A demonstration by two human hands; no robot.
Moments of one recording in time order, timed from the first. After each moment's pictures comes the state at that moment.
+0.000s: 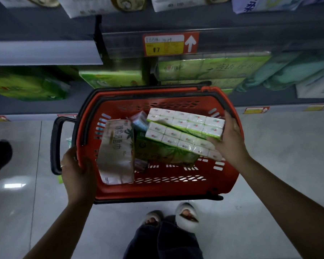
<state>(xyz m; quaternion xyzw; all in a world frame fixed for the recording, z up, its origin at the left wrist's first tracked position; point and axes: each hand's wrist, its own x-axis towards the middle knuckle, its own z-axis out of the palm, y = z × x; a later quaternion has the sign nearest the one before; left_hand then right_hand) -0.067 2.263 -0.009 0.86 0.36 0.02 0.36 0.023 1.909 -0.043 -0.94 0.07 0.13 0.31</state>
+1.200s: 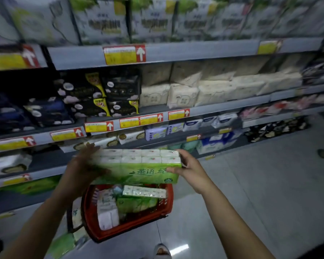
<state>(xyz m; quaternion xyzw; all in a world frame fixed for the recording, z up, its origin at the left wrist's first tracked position) 0.001 2.218 0.422 0.89 -0.06 -0.07 0.44 -0.053 1.904 0.414 -0.75 0.13 0.13 0.64</state>
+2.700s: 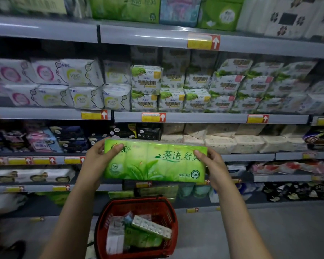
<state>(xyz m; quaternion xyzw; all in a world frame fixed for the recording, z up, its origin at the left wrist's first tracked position) -0.063 2.178 0.637 0.66 0.07 0.06 0.74 -0.059 1.878 0.630 -0.66 0.07 0.02 0.74</state>
